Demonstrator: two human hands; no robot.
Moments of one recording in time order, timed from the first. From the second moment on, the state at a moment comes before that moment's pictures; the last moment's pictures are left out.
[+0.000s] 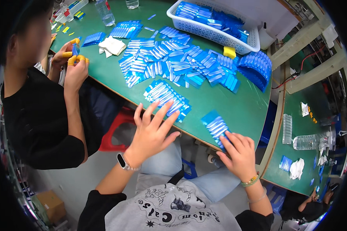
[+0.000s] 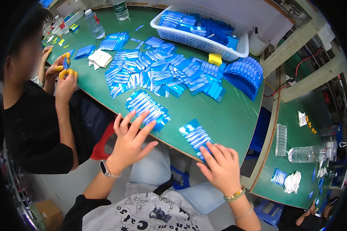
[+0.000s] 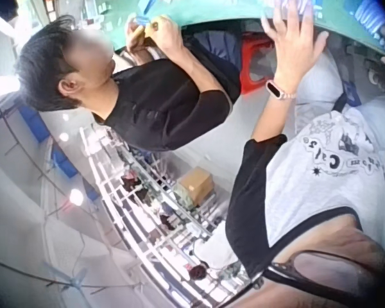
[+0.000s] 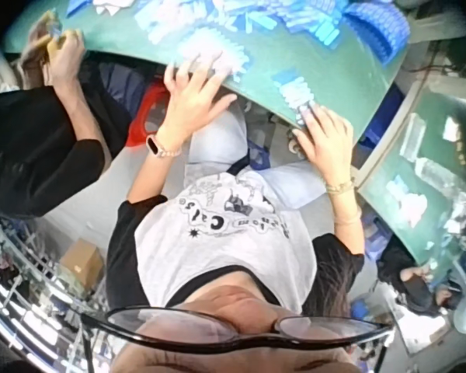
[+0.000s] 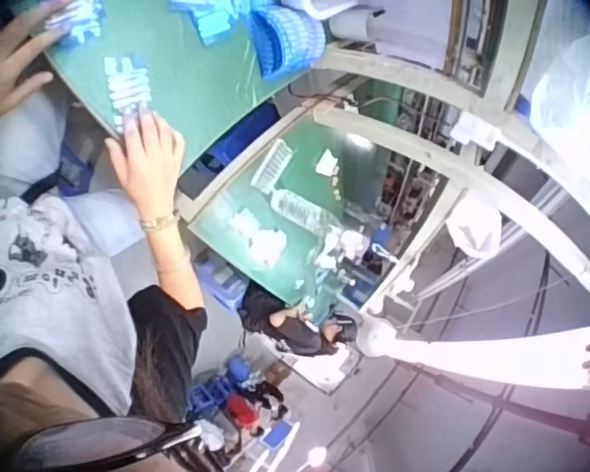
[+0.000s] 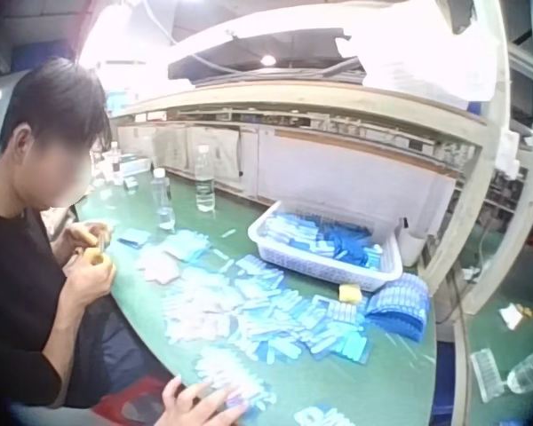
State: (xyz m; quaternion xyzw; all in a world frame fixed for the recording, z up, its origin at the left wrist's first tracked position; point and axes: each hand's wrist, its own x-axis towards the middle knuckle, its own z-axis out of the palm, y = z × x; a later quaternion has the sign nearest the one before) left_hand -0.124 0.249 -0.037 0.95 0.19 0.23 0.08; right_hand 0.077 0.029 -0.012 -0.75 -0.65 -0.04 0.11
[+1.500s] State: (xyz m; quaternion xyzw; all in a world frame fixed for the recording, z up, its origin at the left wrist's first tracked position) left_hand -0.095 0.312 -0.013 0.82 0.09 0.14 0.55; right_hand 0.068 0.146 -0.004 -0.67 -0.56 0.18 0.46
